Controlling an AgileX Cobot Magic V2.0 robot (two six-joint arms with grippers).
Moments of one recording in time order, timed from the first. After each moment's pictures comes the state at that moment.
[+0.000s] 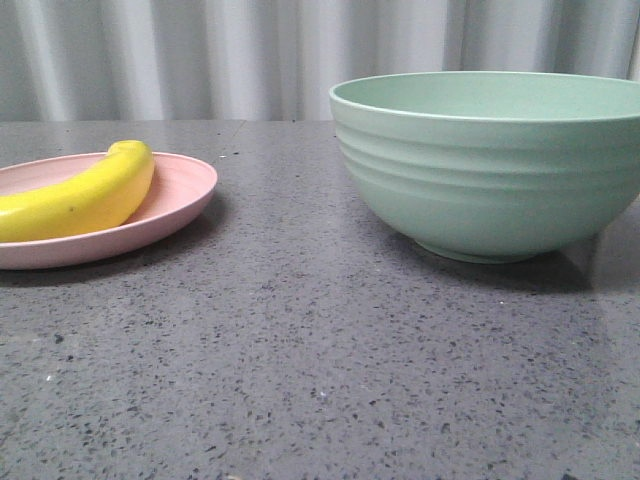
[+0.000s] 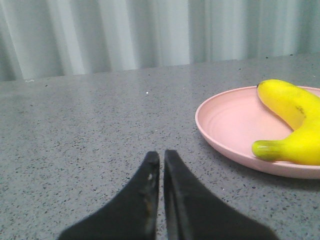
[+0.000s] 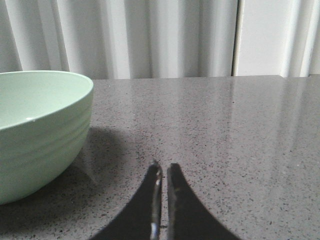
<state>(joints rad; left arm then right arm) -0.04 0.00 0.00 -0.07 0.12 0.10 -0.08 -0.01 0.01 0.03 0.07 -0.02</state>
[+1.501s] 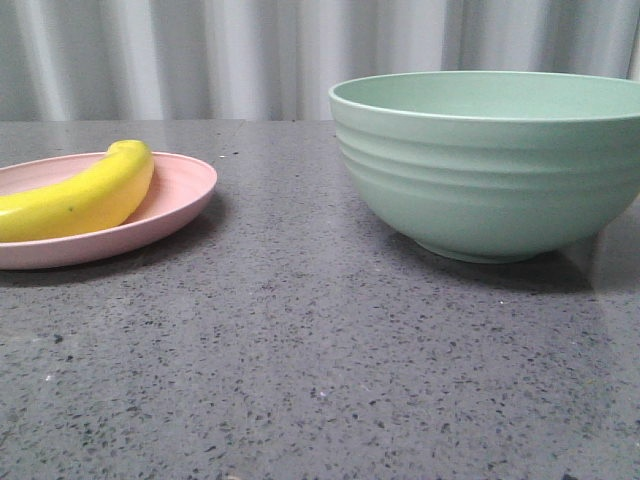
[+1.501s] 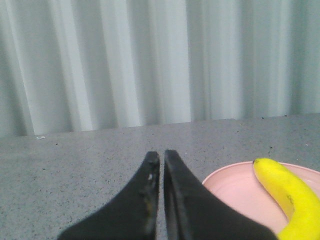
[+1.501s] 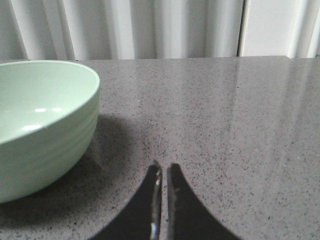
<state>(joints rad) -0.04 0.08 -0.25 -0.08 0.16 0.10 -0.07 0.08 -0.16 0.03 0.28 -0.02</state>
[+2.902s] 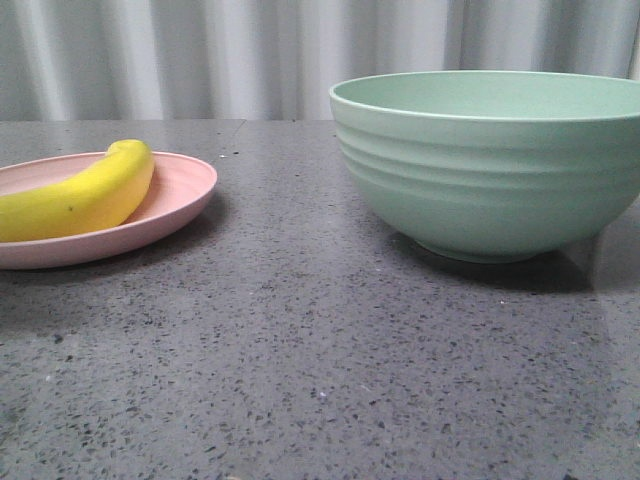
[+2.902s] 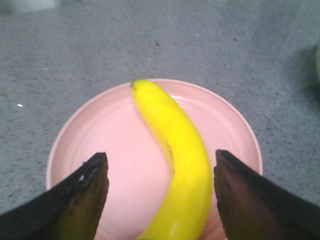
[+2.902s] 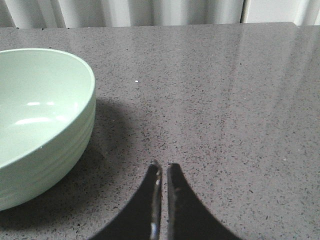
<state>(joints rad) -0.41 0.93 -0.65 -0.14 0.31 0.10 -0.07 0.34 -0.36 0.04 0.40 -0.02</state>
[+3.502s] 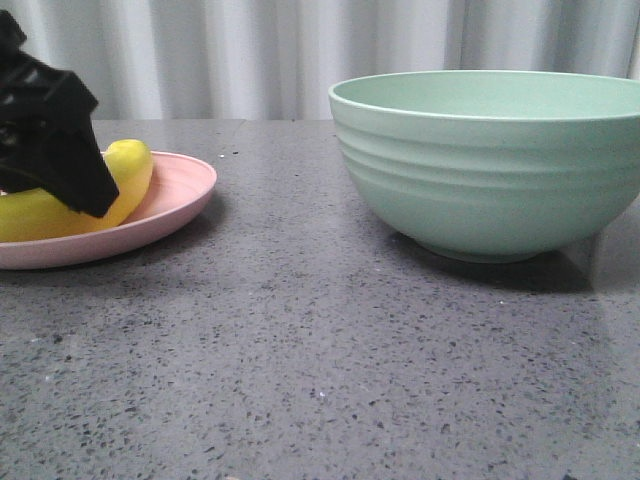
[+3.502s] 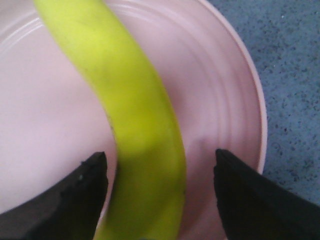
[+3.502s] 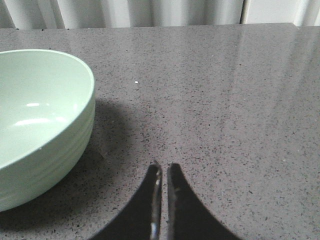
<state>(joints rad) -0.47 1.36 -0.91 -0.15 0.61 0.10 -0.07 0.34 -0.36 0.04 0.40 -0.02</state>
